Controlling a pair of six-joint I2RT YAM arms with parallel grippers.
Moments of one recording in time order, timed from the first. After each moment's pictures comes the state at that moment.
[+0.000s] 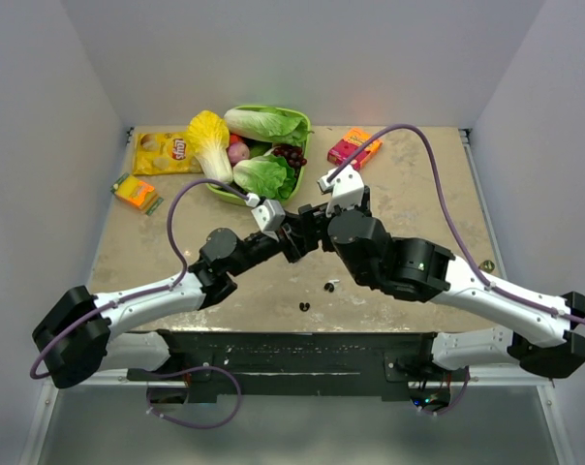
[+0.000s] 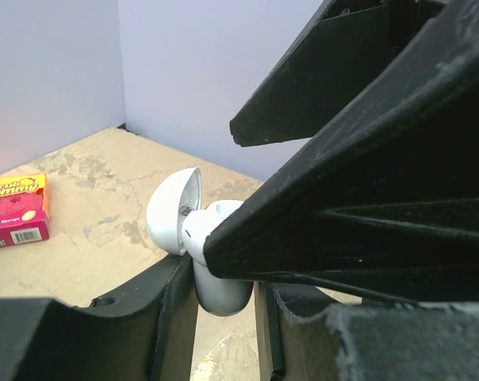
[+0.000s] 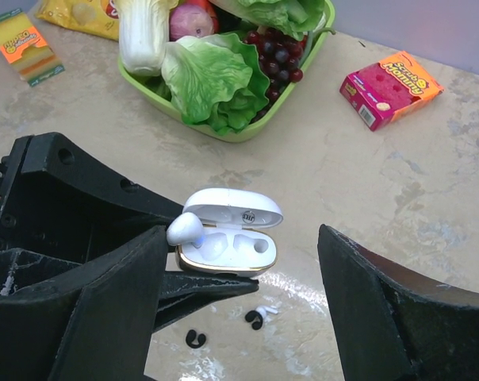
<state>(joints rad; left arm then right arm) -0.88 1.23 0.63 0.86 0.21 -0.20 1.20 1.18 1.36 -0.60 0.83 0.30</state>
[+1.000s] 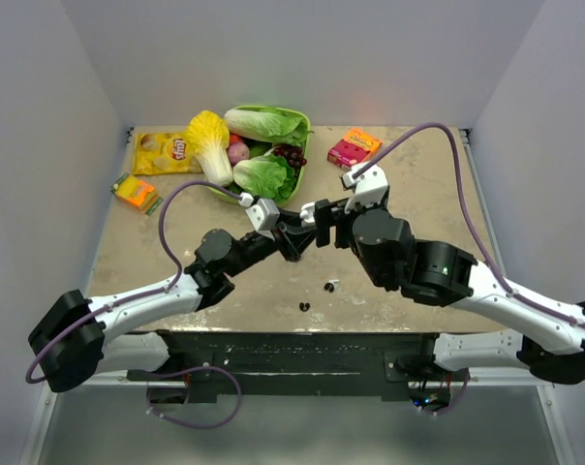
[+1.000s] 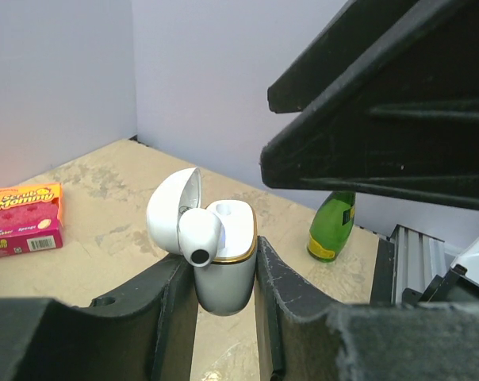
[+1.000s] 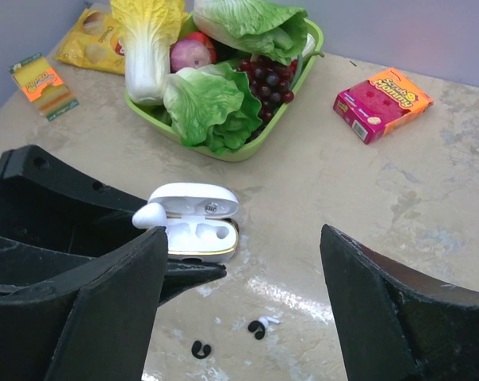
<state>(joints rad) -0.88 1.20 0.63 0.86 0.18 -0.20 1.20 1.09 1.34 -0.58 0.84 0.29</state>
